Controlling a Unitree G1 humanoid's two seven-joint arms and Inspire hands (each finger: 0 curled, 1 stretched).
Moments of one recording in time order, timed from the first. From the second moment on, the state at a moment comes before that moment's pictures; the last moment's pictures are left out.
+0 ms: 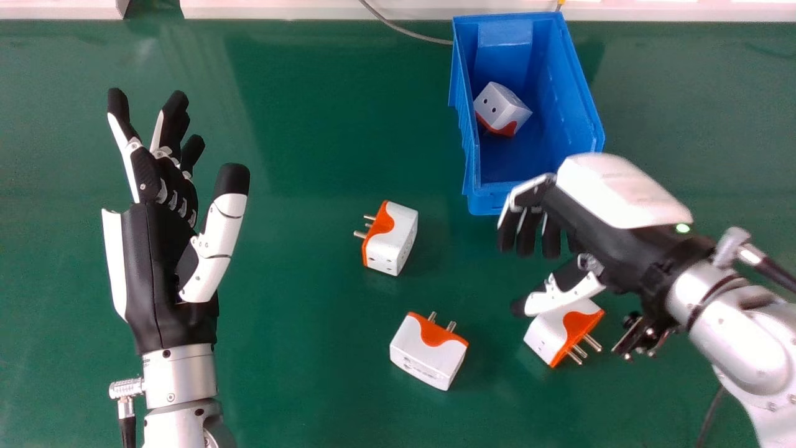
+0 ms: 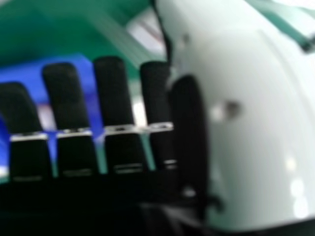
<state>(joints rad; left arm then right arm) -0.05 0.02 0.18 0.46 -0.09 -0.90 -0.02 -0.09 -0.57 0.15 -0.28 -0.59 -0.03 0.33</state>
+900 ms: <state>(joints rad) -0.05 0.02 0.18 0.46 -0.07 -0.90 -0.01 0.04 -0.58 0.21 -0.67 -0.93 0.43 0.94</state>
